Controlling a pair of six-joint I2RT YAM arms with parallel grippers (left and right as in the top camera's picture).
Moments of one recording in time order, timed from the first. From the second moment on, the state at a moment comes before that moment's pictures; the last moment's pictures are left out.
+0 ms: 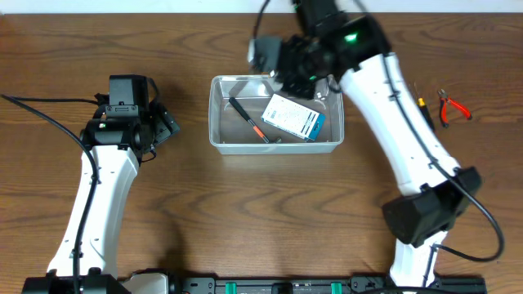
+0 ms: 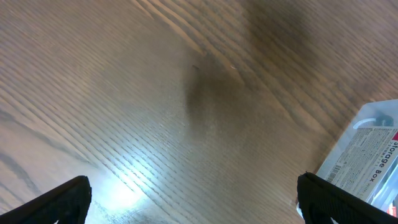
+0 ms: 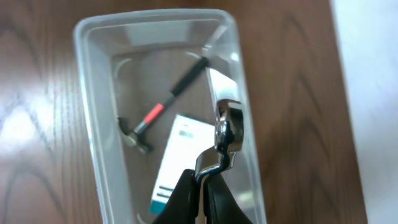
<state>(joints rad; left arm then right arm) 0.02 1.40 1.12 -0.85 -0.19 -0.56 0.50 2.03 2.17 -1.24 -0.26 -0.90</state>
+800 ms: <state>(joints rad) 0.02 1.40 1.12 -0.85 -0.19 -0.56 0.55 2.34 2.15 -1.23 -0.23 -0.93</state>
